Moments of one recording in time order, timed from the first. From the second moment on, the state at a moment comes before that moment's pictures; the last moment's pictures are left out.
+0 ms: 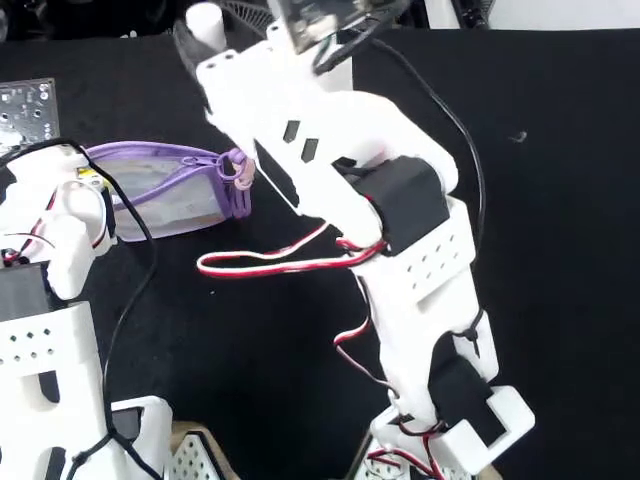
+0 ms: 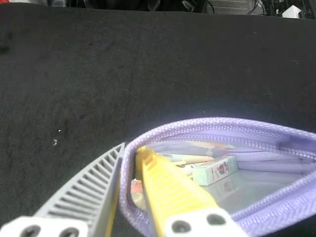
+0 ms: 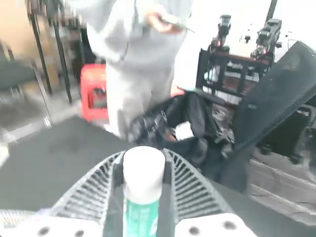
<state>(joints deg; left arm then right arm) -15.8 -42.5 28.4 64.5 -5.6 -35.2 -5.9 -39.1 61.6 0.3</state>
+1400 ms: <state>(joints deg) -15.8 -42.5 28.8 64.3 -5.6 -40.7 -25.6 24.7 -1.3 -6.4</state>
